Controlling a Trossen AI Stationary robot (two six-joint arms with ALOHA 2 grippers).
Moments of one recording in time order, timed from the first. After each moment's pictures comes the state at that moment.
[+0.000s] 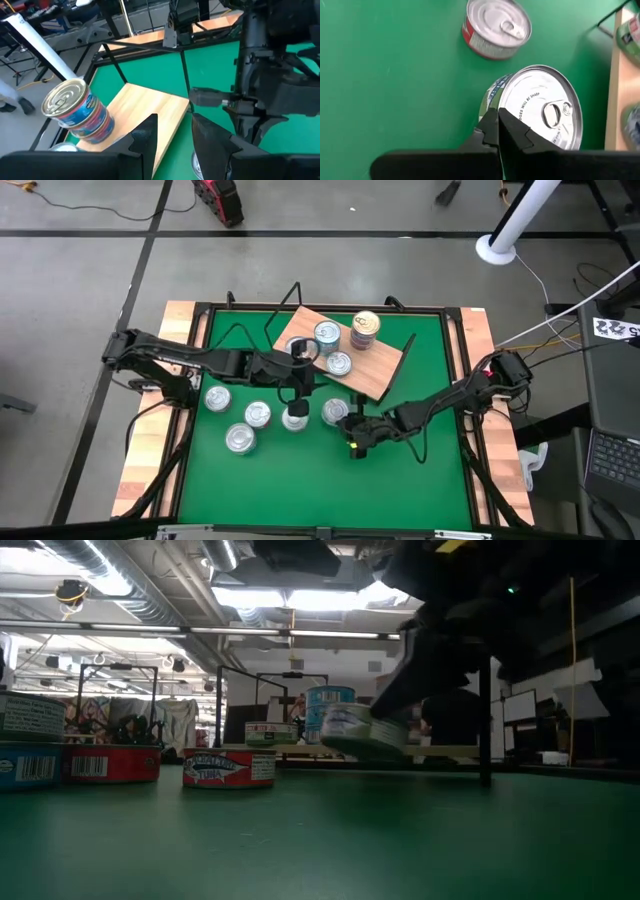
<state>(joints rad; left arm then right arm) -0.08 1.45 1.16 -0.18 -0.27 0.16 0.38 1.72 0.97 -0.09 0.46 0.07</state>
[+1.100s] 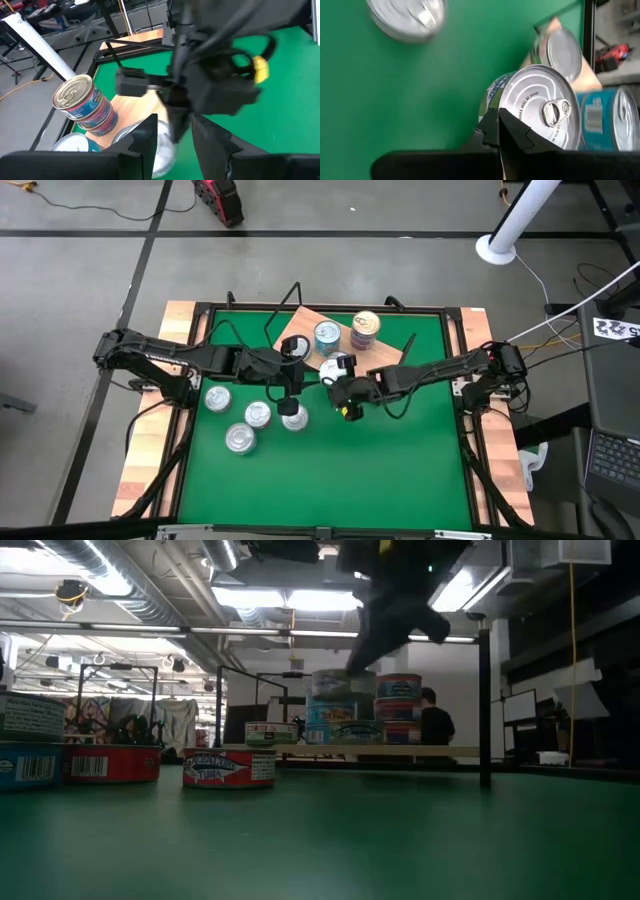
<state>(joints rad) -0.09 1.36 1.16 -0.29 -0.27 0.16 0.14 1.72 1.31 -0.56 0.43 -0.31</state>
